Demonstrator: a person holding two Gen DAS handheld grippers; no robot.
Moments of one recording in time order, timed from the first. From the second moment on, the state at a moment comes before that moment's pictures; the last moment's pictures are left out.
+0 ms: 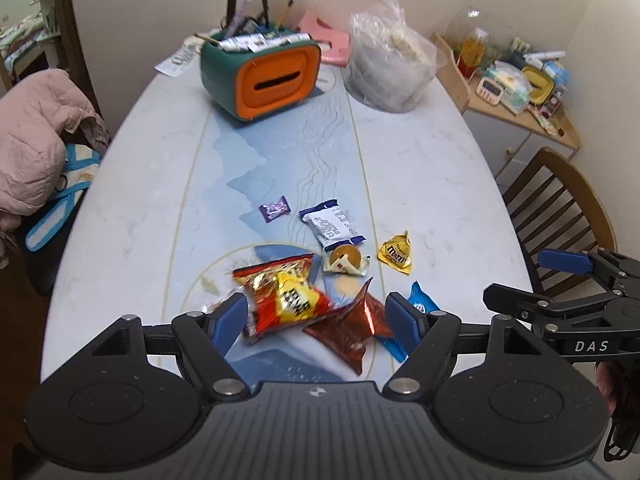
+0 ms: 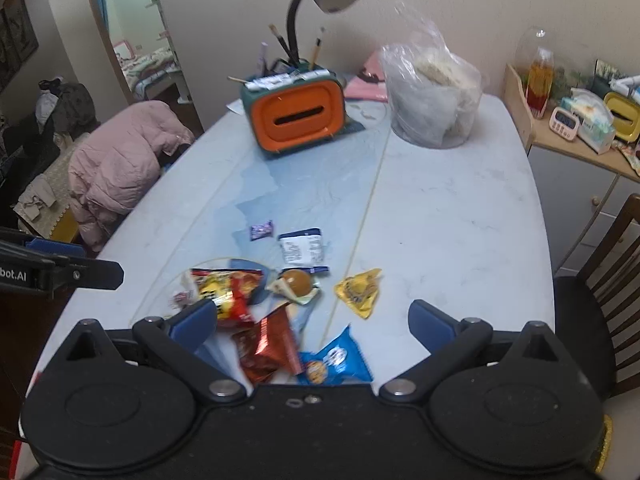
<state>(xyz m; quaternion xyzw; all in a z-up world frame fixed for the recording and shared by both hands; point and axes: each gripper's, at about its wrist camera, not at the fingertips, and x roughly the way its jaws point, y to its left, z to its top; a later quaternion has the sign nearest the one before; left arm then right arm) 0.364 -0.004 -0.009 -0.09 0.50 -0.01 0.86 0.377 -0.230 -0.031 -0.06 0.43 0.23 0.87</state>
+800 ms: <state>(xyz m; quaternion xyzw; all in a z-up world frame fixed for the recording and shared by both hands) 0.496 -0.051 -0.139 -0.10 0.59 -0.04 0.80 0.486 -0.217 -0.151 -0.12 0.48 0.27 0.83</state>
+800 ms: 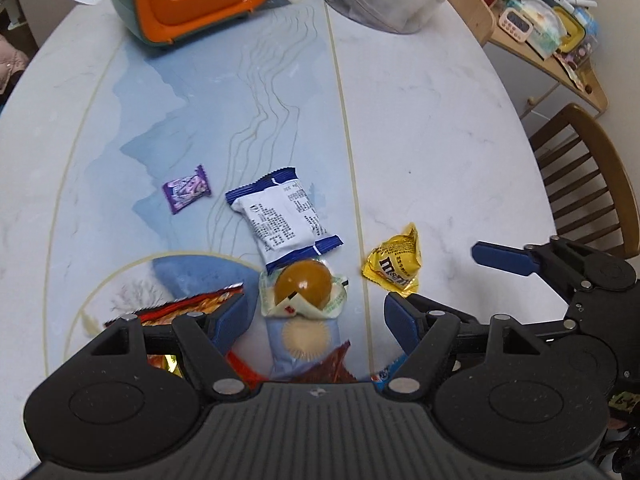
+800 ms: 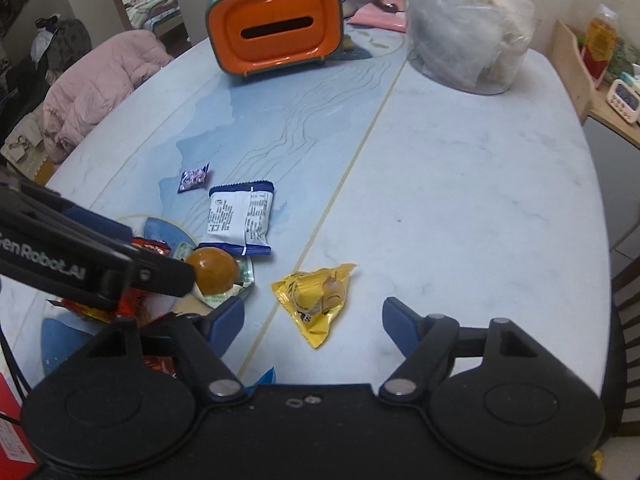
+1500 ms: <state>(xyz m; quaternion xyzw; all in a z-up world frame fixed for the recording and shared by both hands) 0.523 -0.057 -0.187 -0.09 0.61 -0.03 0.79 0.503 -0.191 -0.194 -0.17 0.46 0.28 0.82</state>
